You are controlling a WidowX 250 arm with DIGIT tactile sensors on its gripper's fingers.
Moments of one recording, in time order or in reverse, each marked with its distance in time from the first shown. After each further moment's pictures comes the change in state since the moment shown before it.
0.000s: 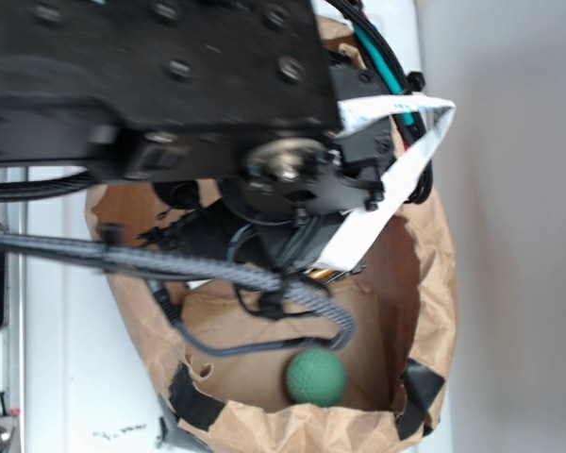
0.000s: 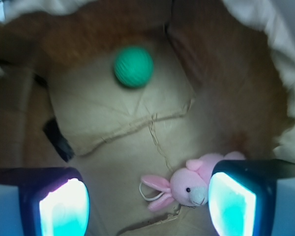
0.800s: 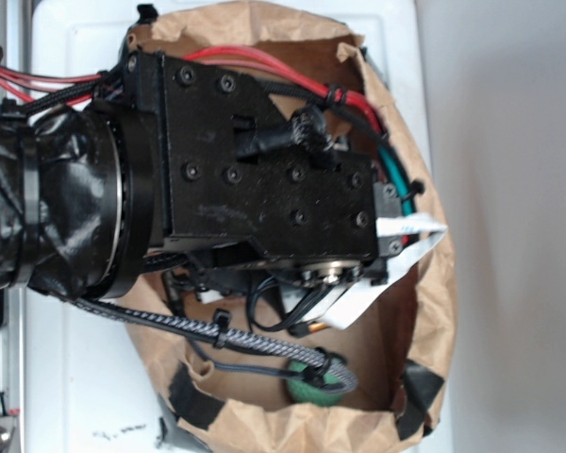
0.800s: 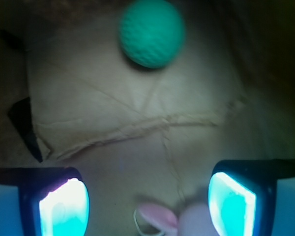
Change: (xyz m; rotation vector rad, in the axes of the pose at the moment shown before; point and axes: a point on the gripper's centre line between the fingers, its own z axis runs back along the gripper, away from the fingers) arm 0.021 -0.017 -0.046 -0.052 0.005 -0.220
